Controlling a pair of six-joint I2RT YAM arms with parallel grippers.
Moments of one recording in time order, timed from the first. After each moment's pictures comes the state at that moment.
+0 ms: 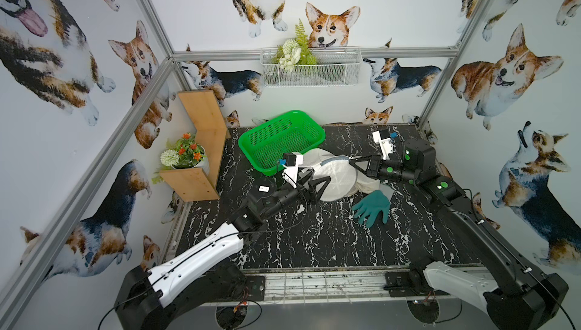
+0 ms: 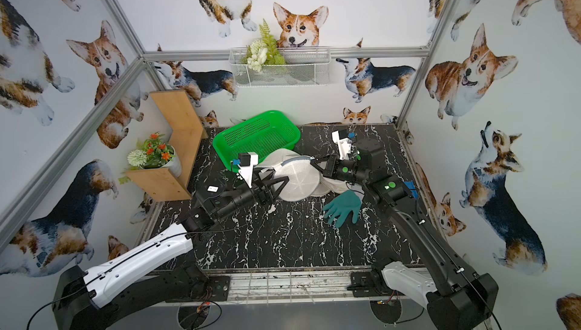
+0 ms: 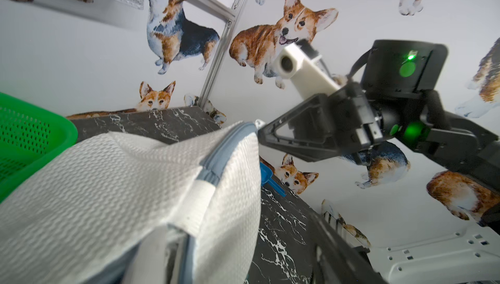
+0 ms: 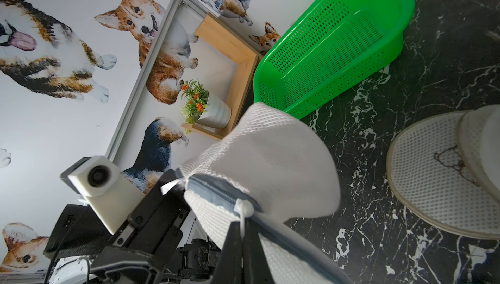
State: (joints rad) left arm -0.75 1.01 0.71 0.26 0.21 -0.47; right arm 0.36 1.06 1.07 -0.35 -0.58 0.74
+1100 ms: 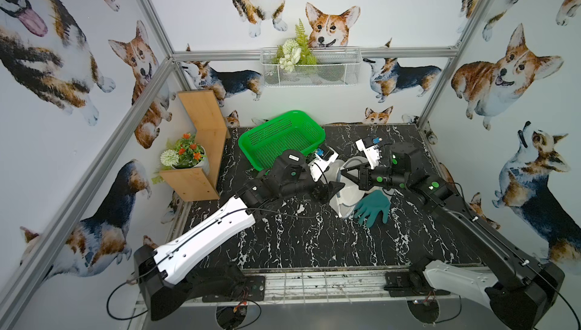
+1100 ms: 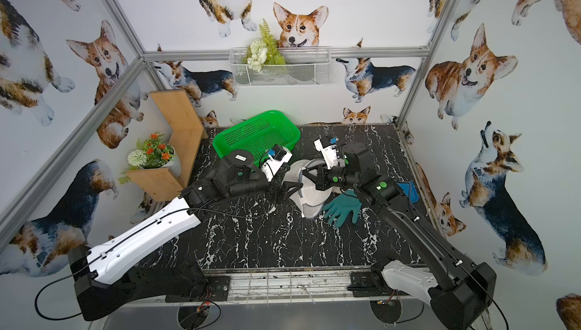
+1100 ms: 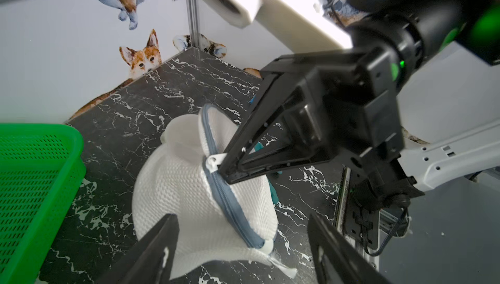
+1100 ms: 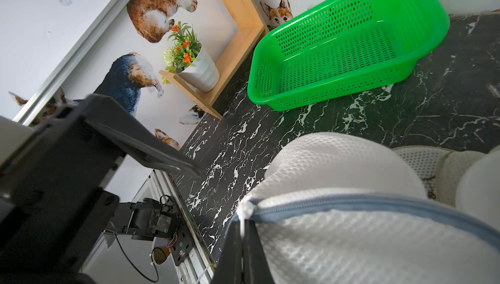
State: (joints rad) left arm -0.83 1.25 1.22 -0.40 0.24 -0.04; right arm 0.48 1.07 1.07 -0.42 -0.52 0.42
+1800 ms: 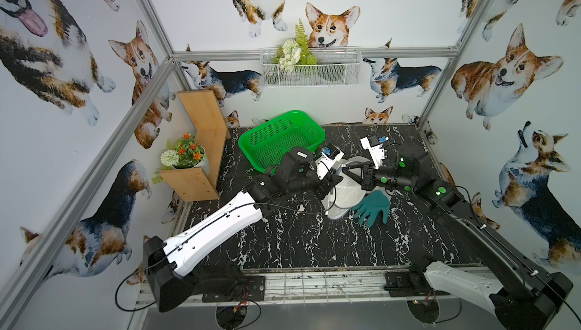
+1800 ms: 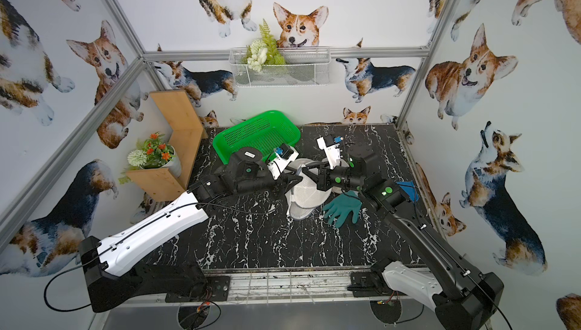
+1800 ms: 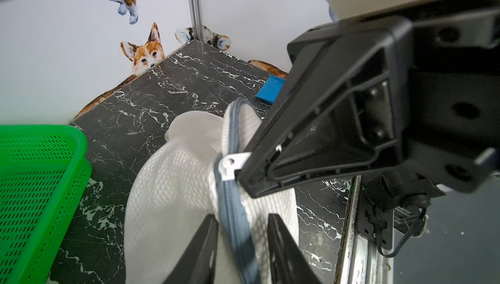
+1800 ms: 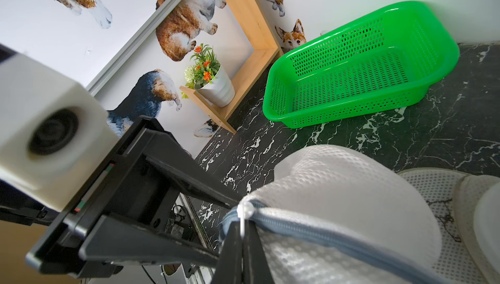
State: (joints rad) left arm -0.84 1.31 1.28 -0.43 0.21 -0.01; right arm 0.49 1.02 1.06 -0.37 -0.54 0.44
